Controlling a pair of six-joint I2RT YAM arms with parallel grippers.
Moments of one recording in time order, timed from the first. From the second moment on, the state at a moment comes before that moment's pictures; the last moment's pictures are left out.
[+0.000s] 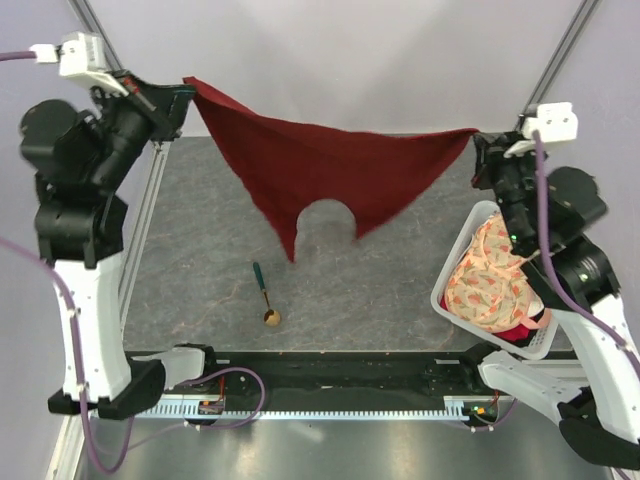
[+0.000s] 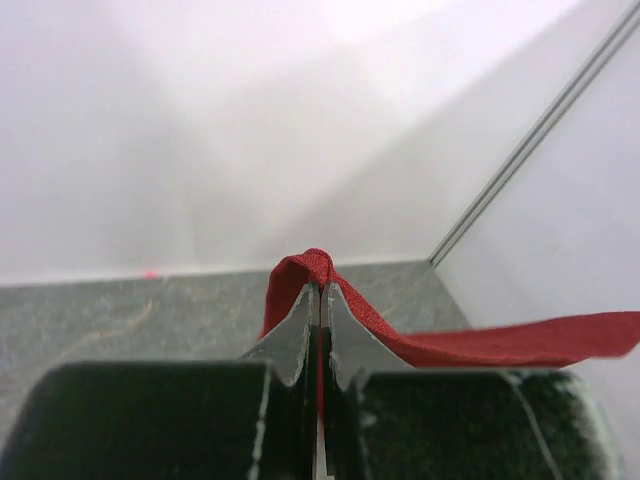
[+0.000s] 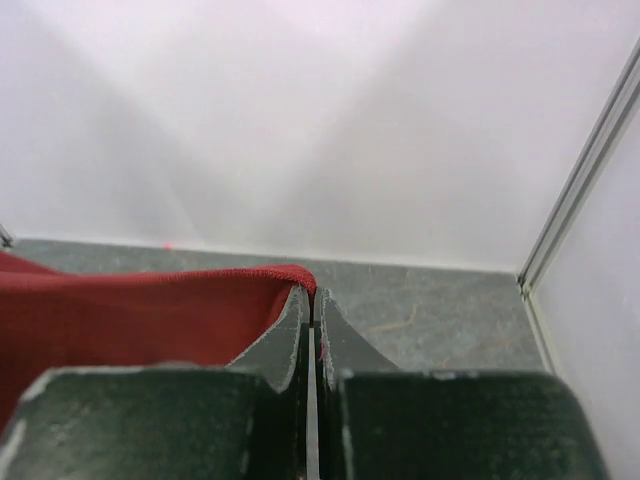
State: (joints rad) left arm -0.08 1.25 1.97 -0.60 0.26 -0.40; right arm 0.50 0.96 1.48 -0.41 0.41 -0.01
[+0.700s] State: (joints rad) left arm -0.07 1.50 1.99 -0.64 0.29 -0.41; right arm 0.45 1.19 1.50 -0.29 0.46 -0.14
